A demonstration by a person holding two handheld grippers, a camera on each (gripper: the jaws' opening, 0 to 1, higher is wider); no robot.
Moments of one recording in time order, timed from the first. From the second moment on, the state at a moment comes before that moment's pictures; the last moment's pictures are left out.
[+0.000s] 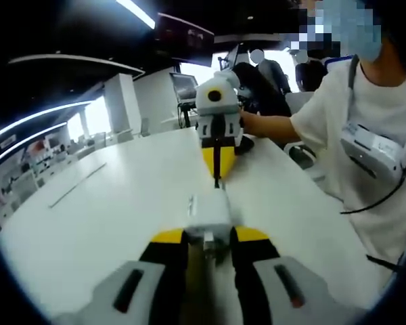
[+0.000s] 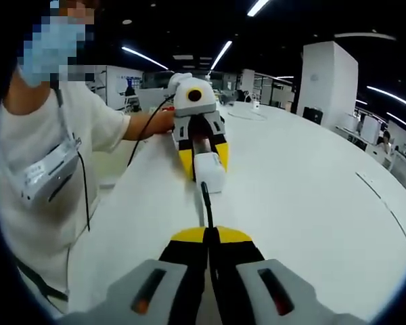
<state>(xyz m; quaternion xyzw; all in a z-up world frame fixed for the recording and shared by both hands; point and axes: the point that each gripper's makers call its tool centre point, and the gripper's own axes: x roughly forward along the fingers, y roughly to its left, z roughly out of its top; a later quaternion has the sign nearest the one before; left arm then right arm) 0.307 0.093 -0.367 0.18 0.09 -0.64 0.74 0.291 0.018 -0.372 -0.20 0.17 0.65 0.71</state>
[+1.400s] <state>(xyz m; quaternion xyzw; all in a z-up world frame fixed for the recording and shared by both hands) 0.308 0.089 -0.371 0.18 0.11 -0.63 0.75 0.290 0.028 -0.372 -0.22 0.17 0.64 0.71</state>
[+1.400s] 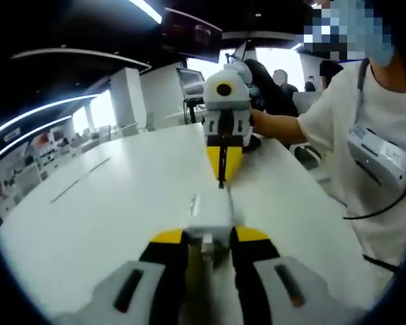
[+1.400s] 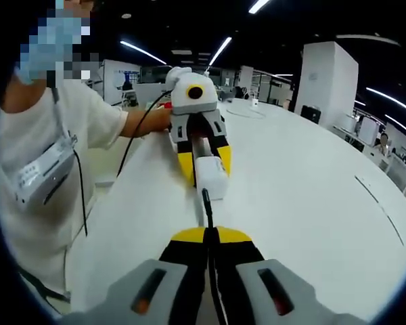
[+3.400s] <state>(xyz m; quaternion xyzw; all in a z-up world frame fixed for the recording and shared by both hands) 0.310 0.089 -0.368 0.17 0.13 -0.61 0.76 0.286 0.047 -0.372 -0.22 0.18 0.64 0.71</state>
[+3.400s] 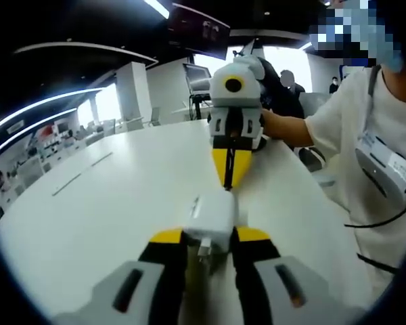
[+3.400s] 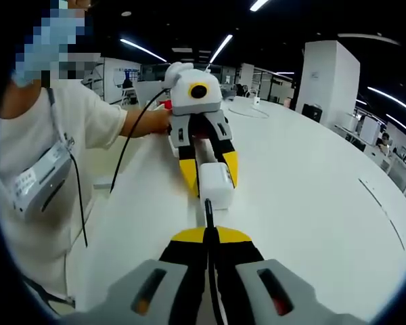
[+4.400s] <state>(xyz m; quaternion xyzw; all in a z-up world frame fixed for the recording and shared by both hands) 0.310 0.087 -0.371 0.17 0.15 -0.61 0.76 0.288 0.049 -0.370 -0.22 0.18 0.64 0.72</state>
